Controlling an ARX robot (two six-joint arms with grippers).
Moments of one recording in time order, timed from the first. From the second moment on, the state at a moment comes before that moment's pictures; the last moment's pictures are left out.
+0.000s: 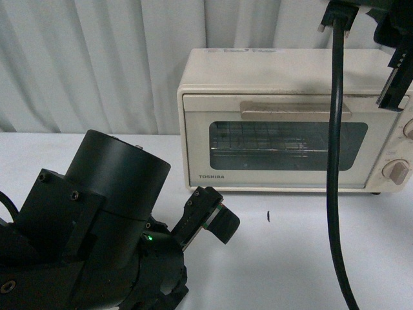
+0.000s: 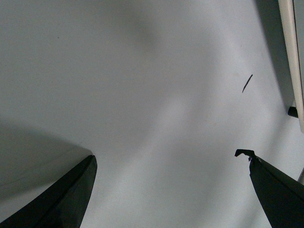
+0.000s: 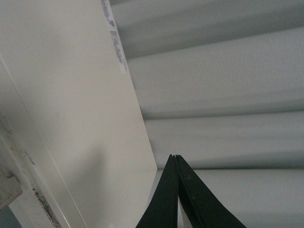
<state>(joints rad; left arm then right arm) -0.52 1.98 0.73 0.42 0.11 -1.26 0.23 1.64 0.88 0.64 0.06 -1.31</state>
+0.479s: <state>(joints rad) -0.52 1.98 0.73 0.42 0.11 -1.26 0.26 1.66 0.86 0.50 -0.03 -1.44</state>
